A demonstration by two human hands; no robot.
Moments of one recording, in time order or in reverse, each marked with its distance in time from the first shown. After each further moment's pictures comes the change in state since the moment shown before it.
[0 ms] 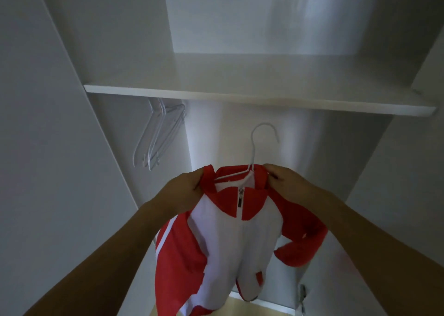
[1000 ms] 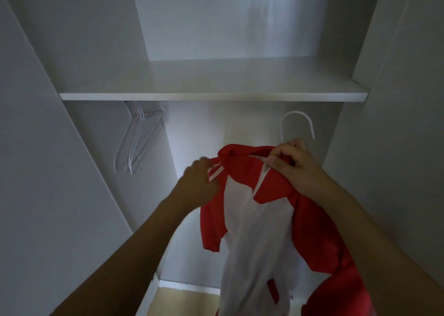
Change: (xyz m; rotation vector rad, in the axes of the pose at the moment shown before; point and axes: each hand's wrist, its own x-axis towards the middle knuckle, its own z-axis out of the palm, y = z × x) left_hand -0.006 0.078 0.029 -0.142 0.100 0.057; right_hand -0.105 -0.043 -0.044 0.076 0.439 -0.064
